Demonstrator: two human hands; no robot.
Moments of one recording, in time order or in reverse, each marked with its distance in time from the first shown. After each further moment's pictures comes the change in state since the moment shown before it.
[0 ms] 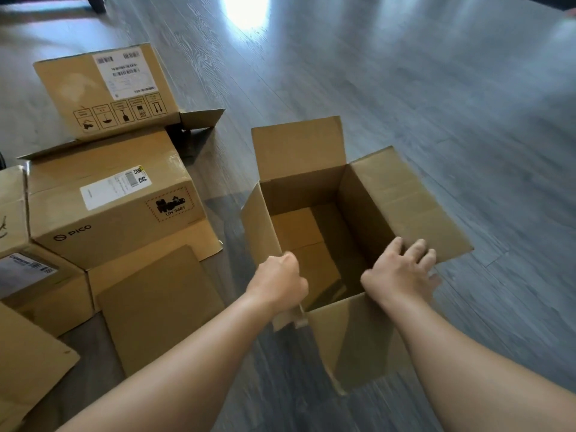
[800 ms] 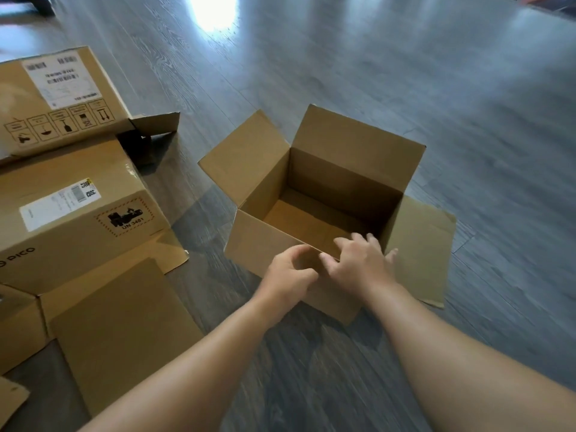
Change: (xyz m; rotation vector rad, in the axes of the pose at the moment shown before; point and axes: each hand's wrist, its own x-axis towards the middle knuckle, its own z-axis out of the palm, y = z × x) left_hand 0.027 0.049 0.048 -0.726 -0.134 0.014; right_hand 0.034 0.012 0.007 0.052 -0.009 -0.320
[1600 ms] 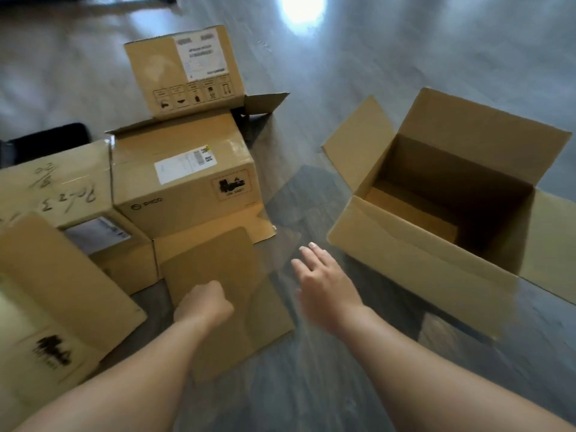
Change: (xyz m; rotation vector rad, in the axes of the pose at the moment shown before) left_hand -0.102 -0.146 -0.226 0.887 0.349 -0.571; right_hand -0.064 -0.177 0.088 -0.046 -0.006 -0.802
